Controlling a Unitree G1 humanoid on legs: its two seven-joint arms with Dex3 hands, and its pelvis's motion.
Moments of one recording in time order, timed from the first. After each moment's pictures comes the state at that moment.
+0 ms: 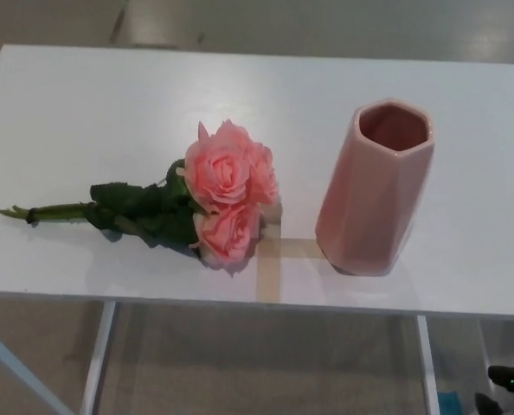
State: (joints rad) left_arm -0.21 0.43 0.34 1.20 -0.02 -0.10 0.07; right_arm -0.33 -0.25 -0.22 1.24 -0.06 -0.14 -0.19
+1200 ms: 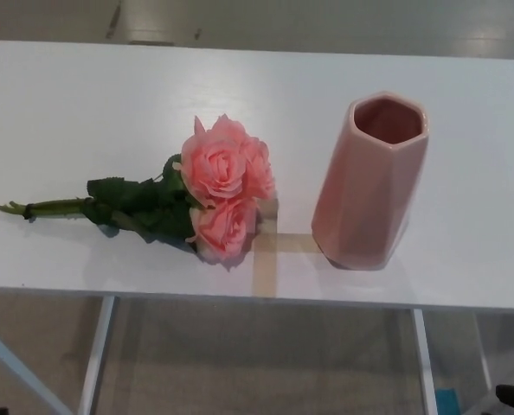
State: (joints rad) left_arm 0.15 0.44 0.23 0.73 -0.09 -0.23 -0.36; right_arm -0.29 -0.25 -0.19 1.26 -0.06 -0.17 -0.23
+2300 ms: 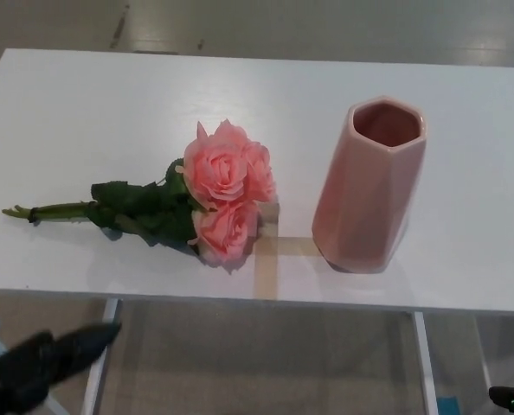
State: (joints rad) left_arm 0.67 0.55 0.35 -0.64 -0.38 -0.24 -0.60; right_arm -0.29 -0.26 -0.12 1.26 -0.07 -0.16 -0.20
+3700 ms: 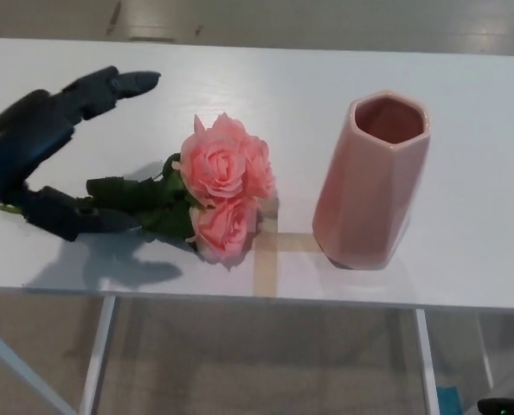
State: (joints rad) left_arm -0.43 0.72 -0.06 -0.02 0.14 0.03 -0.45; right_arm -0.31 -0.30 -0.07 1.29 -0.07 -0.12 -0.06
